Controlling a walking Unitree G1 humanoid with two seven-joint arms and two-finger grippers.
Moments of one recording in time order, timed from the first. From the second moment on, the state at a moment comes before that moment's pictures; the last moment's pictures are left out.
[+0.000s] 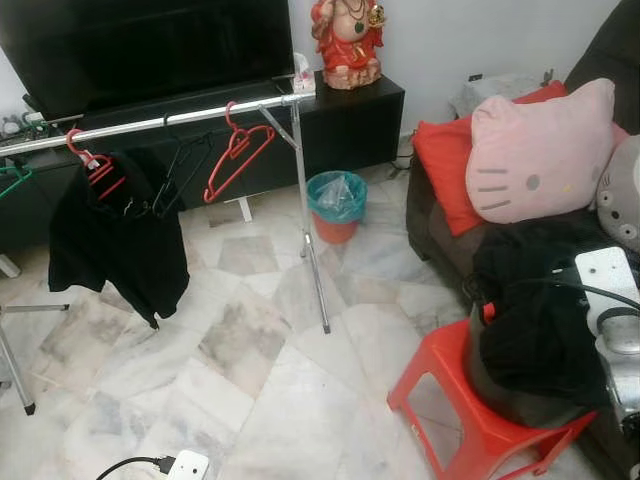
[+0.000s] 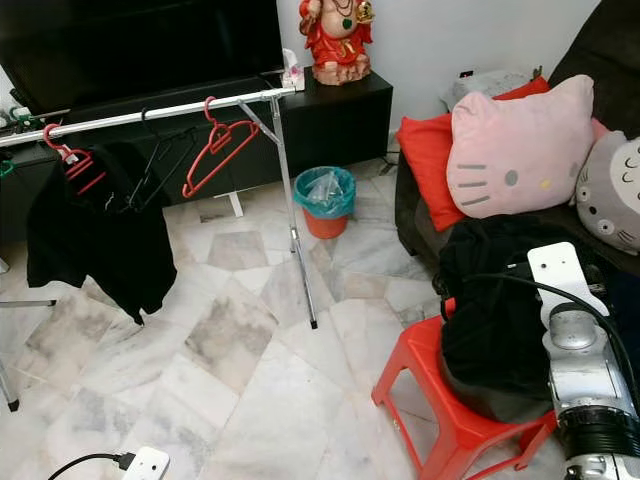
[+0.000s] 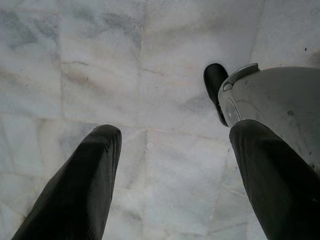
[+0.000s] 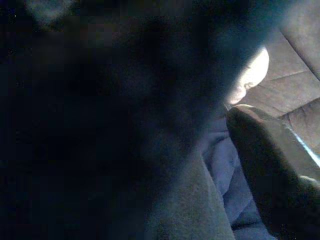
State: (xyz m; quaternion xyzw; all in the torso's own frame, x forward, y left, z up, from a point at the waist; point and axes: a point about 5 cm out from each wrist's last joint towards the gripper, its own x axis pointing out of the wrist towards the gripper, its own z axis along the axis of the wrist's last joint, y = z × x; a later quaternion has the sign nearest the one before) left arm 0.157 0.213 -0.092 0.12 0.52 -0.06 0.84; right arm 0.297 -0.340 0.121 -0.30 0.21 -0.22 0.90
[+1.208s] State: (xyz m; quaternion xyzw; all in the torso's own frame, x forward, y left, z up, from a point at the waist) left arm 0.157 0.212 -0.093 0.13 0.52 -0.07 0.84; right arm 0.317 -0.312 0.153 -0.34 0.11 -0.17 0.92
